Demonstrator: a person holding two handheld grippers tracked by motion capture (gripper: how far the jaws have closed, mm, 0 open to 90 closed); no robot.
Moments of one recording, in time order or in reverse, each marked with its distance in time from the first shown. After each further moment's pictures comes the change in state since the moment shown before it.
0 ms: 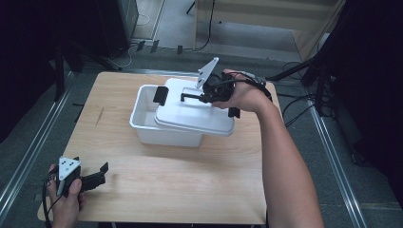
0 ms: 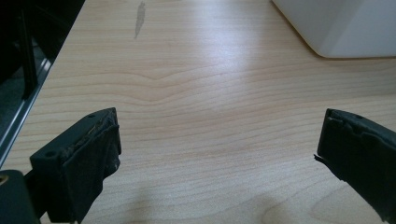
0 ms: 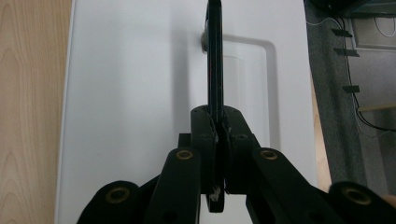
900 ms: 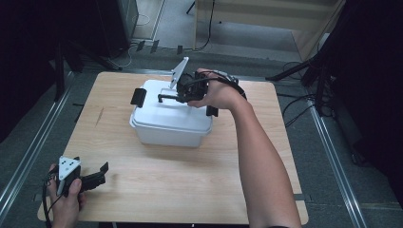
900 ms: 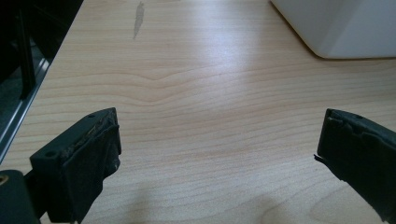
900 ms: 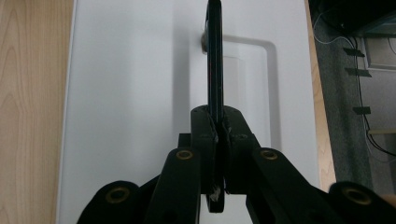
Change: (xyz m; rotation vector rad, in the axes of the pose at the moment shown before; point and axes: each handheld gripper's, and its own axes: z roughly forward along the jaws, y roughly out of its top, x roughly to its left) left arm 0.000 0.000 0.001 -0.003 -0.006 -0.001; right arm 0.004 0.054 0.038 -0.020 0.037 -0.037
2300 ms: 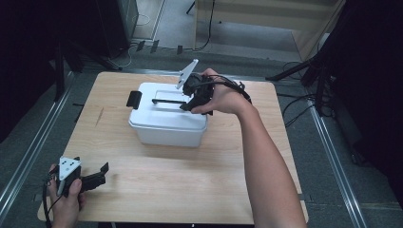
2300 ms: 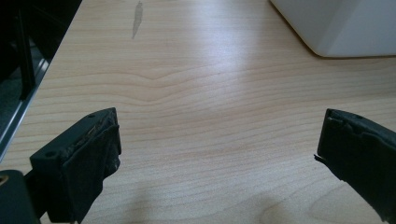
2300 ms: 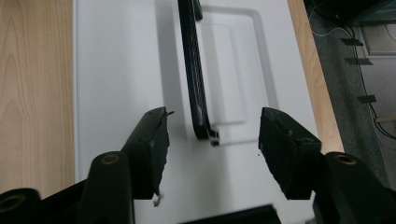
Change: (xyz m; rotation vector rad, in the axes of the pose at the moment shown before) left arm -0.001 0.000 0.000 0.002 -0.001 0.003; right arm 0.004 -0.022 -0.003 -0.031 -0.008 0.095
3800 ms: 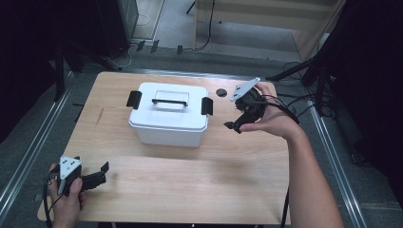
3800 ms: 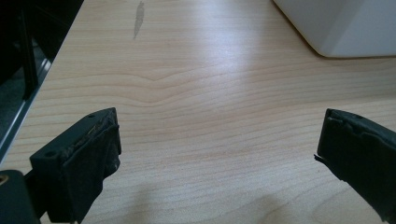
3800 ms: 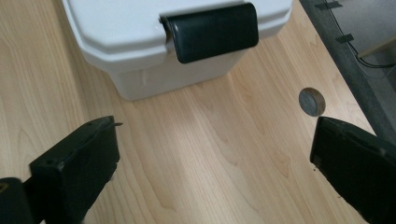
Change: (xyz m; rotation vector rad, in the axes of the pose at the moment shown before) left arm 0.000 0.001 0.002 0.008 0.009 0.006; right arm 0.016 -0.127 -0.059 0.000 -0.109 0.221
